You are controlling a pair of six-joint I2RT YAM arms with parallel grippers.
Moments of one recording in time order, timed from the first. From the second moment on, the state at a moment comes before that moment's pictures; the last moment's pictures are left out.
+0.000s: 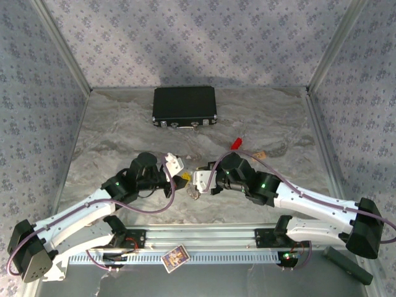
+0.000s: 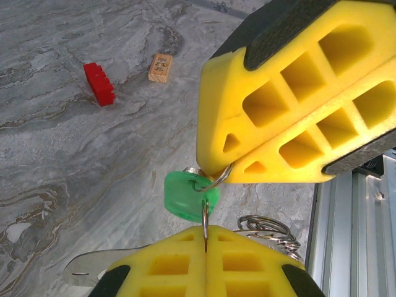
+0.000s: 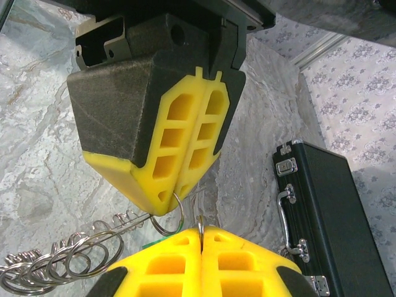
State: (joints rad) left arm -0.84 0.89 0.58 -0.18 0.38 0.04; right arm 1.04 1.05 0.76 -0.17 -0.05 -0.78
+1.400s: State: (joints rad) left arm -0.84 0.89 0.58 -0.19 0.38 0.04; right arm 1.05 1.08 0.76 -0.24 -0.08 -0.83
